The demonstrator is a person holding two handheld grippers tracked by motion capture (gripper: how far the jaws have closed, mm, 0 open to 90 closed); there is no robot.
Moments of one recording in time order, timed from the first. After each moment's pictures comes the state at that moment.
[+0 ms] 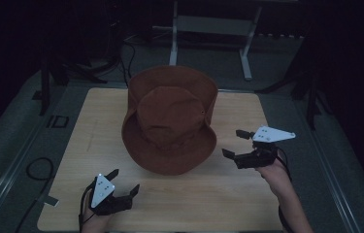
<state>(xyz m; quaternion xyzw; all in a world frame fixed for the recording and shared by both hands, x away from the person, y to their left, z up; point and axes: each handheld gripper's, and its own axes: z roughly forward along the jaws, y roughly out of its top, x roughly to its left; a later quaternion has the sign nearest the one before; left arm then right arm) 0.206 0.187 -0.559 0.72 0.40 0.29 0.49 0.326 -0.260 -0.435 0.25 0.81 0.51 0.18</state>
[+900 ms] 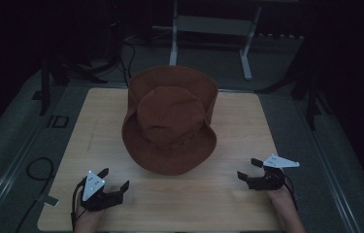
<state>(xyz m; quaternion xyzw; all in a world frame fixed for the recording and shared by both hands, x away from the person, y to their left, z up) 0.216 0.215 -0.572 0.70 0.45 0.29 0.47 0.314 -0.329 -0.551 0.37 0.79 0.46 0.16</state>
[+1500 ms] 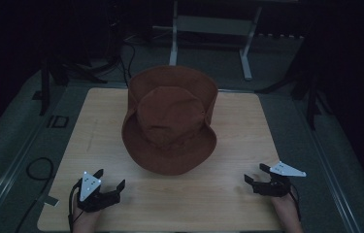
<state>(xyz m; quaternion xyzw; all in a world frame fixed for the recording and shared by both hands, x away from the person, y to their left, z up) 0.213 0.222 -0.573 0.68 0.49 0.30 0.46 0.300 -0.349 -0.568 0.41 0.76 0.46 0.20</state>
